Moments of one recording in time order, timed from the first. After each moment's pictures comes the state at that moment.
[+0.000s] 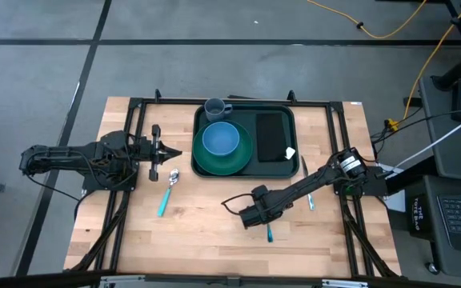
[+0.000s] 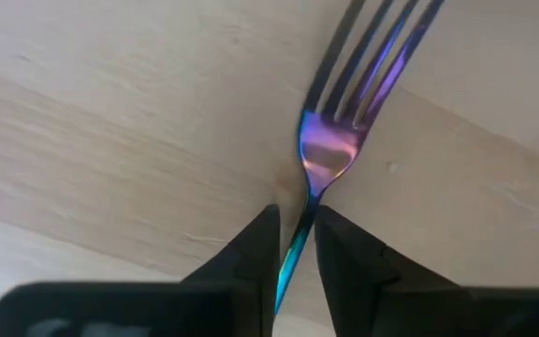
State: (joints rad) left arm 0.10 0.38 0.30 0.04 0.02 0.14; right arm 0.40 2.06 1.42 -0.96 0.08 1.58
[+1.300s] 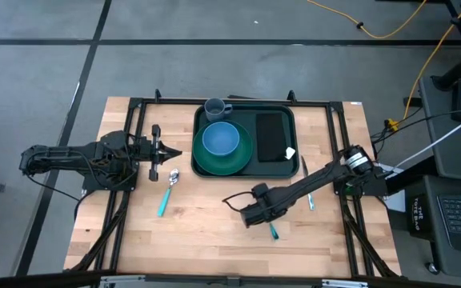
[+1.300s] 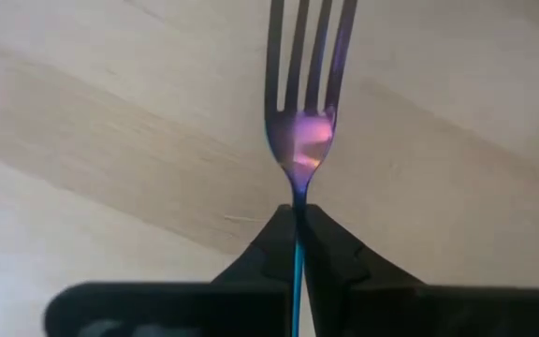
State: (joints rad) left arm 0.10 0.38 0.30 0.04 0.02 0.14; right arm 0.40 1.99 1.42 -0.96 0.10 1.56
